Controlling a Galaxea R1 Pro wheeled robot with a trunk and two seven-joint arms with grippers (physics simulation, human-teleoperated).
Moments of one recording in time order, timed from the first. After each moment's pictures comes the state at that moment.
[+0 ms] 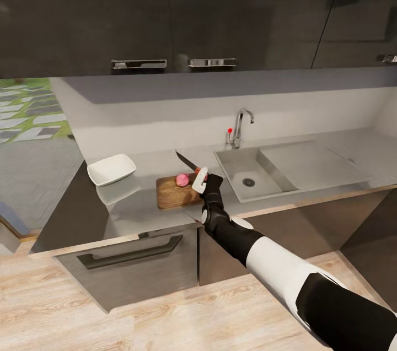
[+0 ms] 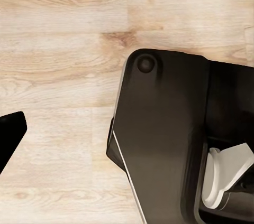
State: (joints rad) left arm 0.43 -0.07 0.13 -0.16 0.04 -1.05 0.02; right arm -1.01 0.17 0.86 -0.60 0.45 0.43 -0.41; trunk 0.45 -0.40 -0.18
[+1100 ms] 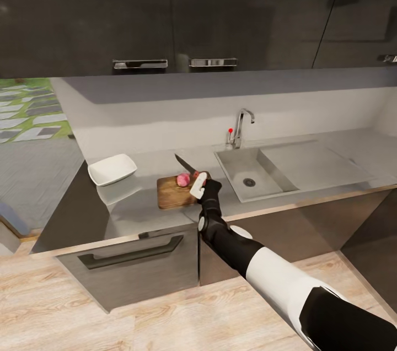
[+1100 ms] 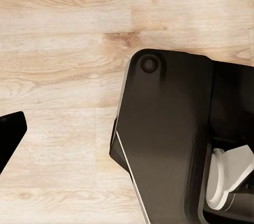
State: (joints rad) left arm 0.43 -0.06 0.14 -0.16 0.04 -1.05 0.02; right arm -0.94 0.17 0.85 -0.68 0.45 0.48 -0.44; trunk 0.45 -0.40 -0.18
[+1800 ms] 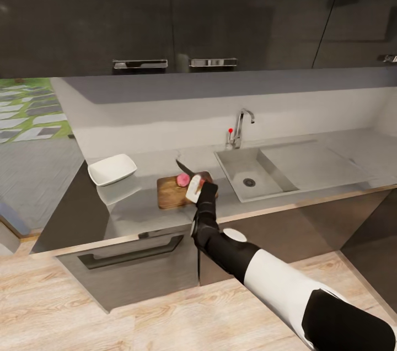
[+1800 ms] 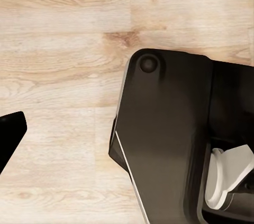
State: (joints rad) left arm 0.42 -0.07 0.14 -0.16 0.04 -1.04 0.02; right arm -0.94 0.17 0.97 -0.76 0.45 0.71 -0.42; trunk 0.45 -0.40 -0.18
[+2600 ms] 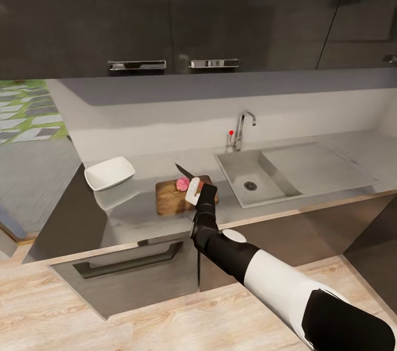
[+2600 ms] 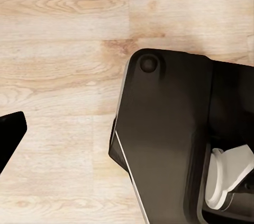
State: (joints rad) left arm 0.42 -0.07 0.14 -0.16 0.04 -1.04 0.02; right arm -0.94 0.17 0.99 -0.76 0.45 0.74 -0.38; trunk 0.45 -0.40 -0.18
